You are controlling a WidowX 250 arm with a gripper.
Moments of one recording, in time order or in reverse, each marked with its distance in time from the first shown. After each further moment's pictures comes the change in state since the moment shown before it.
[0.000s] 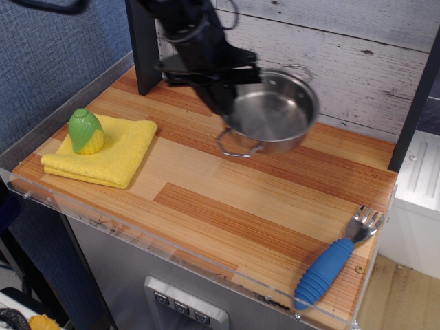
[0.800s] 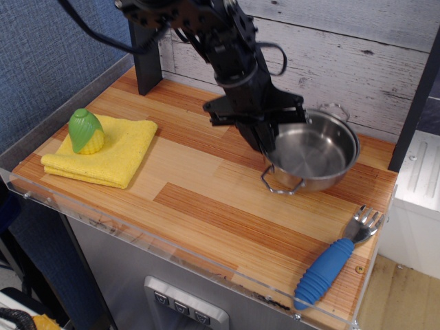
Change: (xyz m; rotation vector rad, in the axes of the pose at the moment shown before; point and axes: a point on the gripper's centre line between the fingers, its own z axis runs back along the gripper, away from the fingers) arm -0.018 -0.023 -0.053 -0.016 0.063 0.029
